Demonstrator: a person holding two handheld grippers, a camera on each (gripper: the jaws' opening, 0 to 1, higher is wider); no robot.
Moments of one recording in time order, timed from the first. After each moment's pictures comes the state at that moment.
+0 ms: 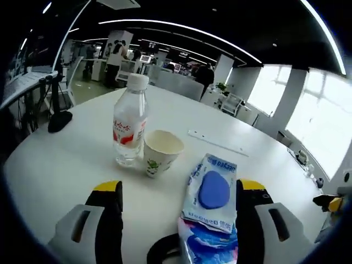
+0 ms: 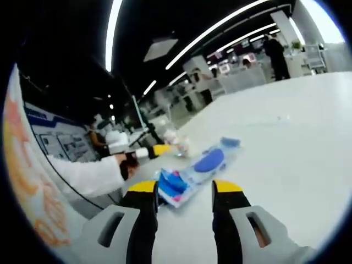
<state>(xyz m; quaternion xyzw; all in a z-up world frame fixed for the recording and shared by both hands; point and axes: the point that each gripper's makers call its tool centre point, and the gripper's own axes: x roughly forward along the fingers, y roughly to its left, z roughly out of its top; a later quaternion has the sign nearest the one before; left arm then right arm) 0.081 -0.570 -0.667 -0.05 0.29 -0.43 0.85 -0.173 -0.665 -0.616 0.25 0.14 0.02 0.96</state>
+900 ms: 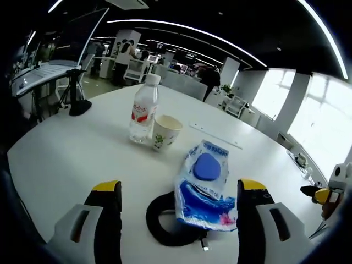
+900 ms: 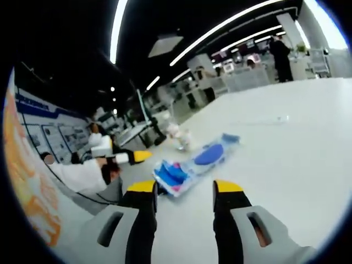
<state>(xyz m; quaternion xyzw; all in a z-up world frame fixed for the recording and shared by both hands) 0.027 -0.519 -0.666 -0.07 0.30 -0.41 0.86 -0.191 -0.662 -0.621 0.21 0.16 0.04 0.96</state>
